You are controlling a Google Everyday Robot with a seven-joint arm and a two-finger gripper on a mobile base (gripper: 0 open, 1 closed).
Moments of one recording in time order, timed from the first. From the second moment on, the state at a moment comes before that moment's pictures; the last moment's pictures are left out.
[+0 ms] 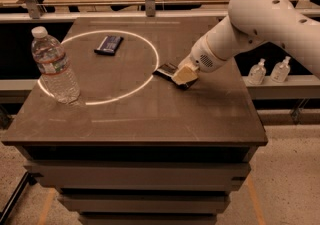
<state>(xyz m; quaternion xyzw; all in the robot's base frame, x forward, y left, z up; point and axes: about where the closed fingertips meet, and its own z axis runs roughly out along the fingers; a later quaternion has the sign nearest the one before) 0.609 -0.065 0.837 -0.50 0.81 0.15 0.28</state>
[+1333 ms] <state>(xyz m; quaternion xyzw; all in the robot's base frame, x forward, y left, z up) 0.580 -0.007 0.883 -0.57 0.72 0.19 0.33</state>
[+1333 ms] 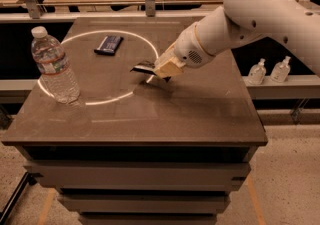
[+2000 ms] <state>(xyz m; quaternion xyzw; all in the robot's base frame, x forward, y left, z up) 0.564 0.037 0.880 -0.62 0.68 0.23 0.32</state>
